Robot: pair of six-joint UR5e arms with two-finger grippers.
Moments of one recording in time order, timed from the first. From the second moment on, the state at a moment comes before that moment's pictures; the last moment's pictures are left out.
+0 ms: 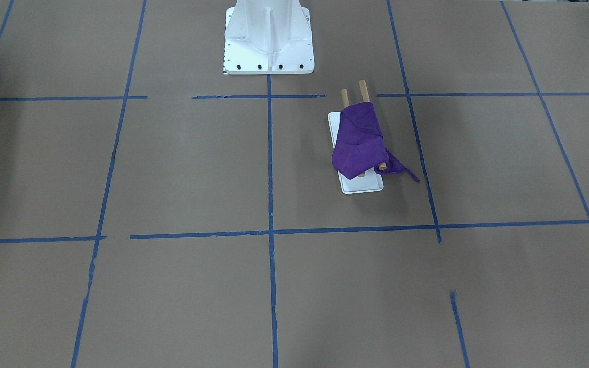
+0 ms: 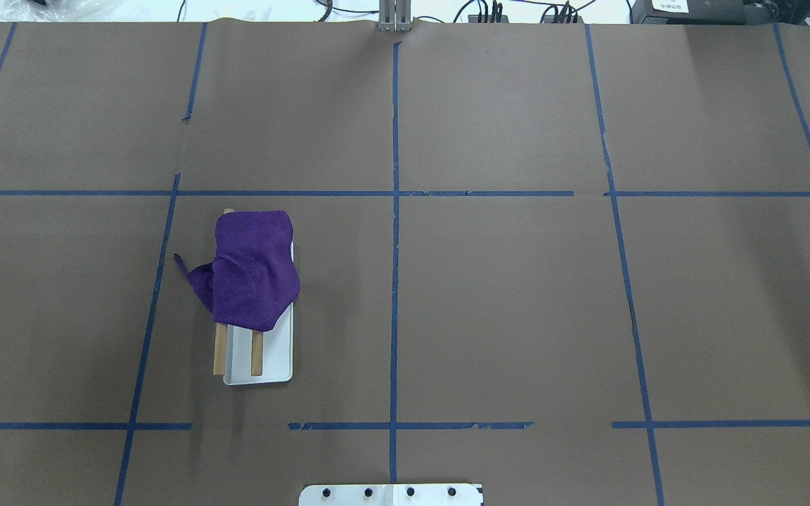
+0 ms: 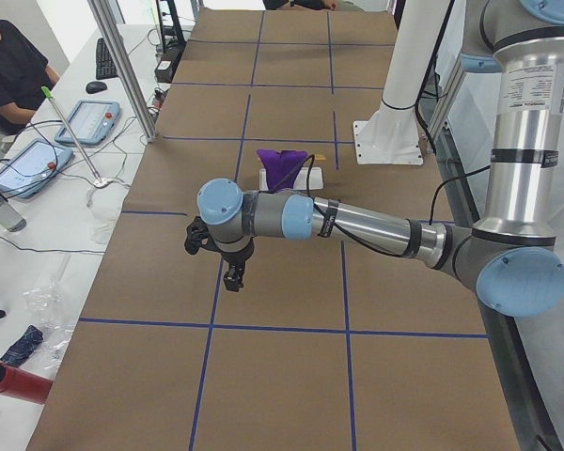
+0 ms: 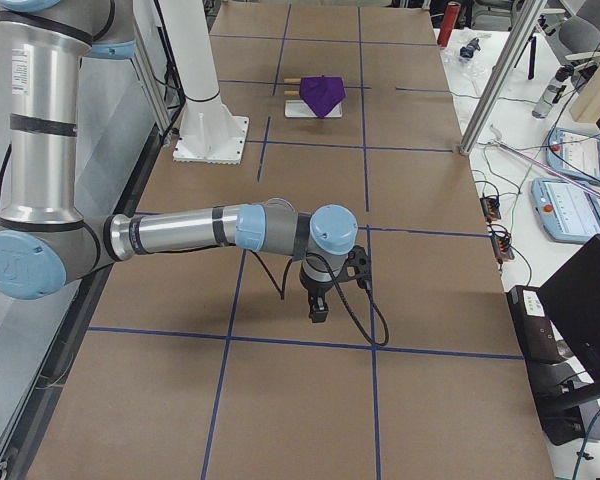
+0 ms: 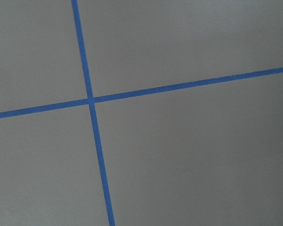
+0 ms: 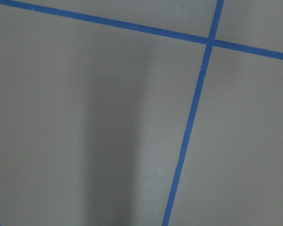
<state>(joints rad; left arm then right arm) -1.51 -1.59 -1.77 -1.40 -2.47 0.12 1.54 -1.68 1.85 -1.85 2.41 -0.27</state>
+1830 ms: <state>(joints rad) -1.51 -1.68 -1.79 -1.39 -2.38 0.12 1.54 -1.66 1.84 -1.83 2.46 -0.23</state>
